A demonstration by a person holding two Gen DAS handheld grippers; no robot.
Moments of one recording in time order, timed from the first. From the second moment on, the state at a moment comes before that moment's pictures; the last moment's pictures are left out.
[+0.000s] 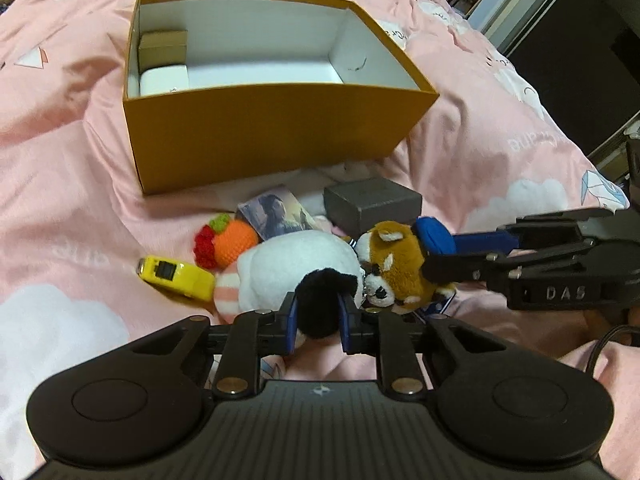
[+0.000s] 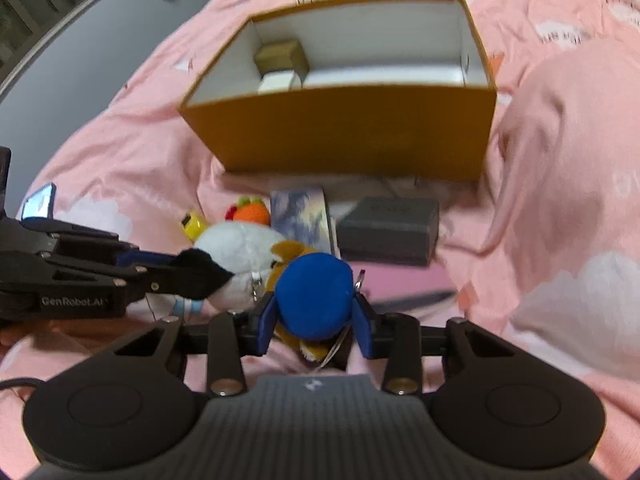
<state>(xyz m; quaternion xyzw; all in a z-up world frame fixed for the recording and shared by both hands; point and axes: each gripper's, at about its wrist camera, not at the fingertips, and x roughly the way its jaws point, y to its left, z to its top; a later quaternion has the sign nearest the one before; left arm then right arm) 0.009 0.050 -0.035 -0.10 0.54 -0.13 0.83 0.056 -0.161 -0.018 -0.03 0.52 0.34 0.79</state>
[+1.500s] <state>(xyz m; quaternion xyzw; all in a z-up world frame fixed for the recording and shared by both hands) 0.023 0.060 -0.061 -0.01 0.52 -0.14 0.84 0.069 -0.129 -0.052 -0.06 0.53 0.33 0.78</state>
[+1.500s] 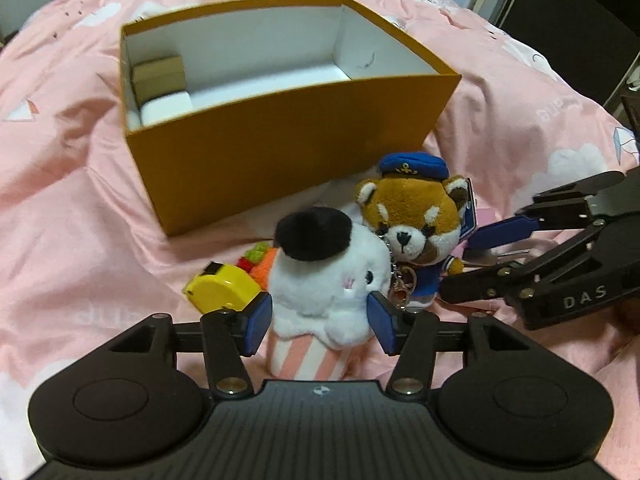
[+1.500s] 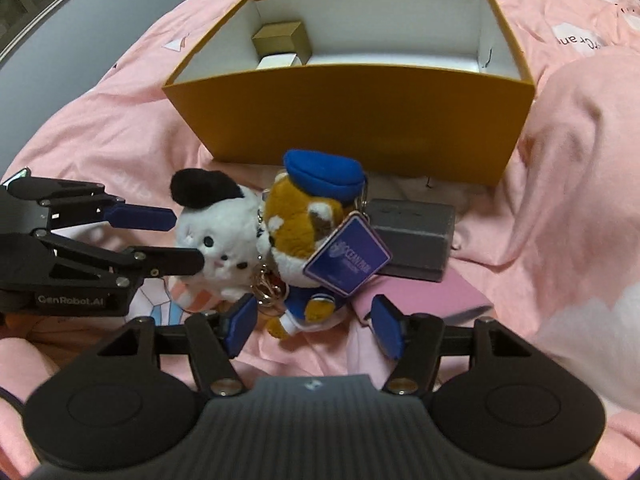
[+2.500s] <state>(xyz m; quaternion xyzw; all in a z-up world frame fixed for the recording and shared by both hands) 0.030 0.083 -0.052 -0.12 0.46 -0.05 0.88 0.072 -0.109 -0.051 -0.09 0.49 0.35 0.79</state>
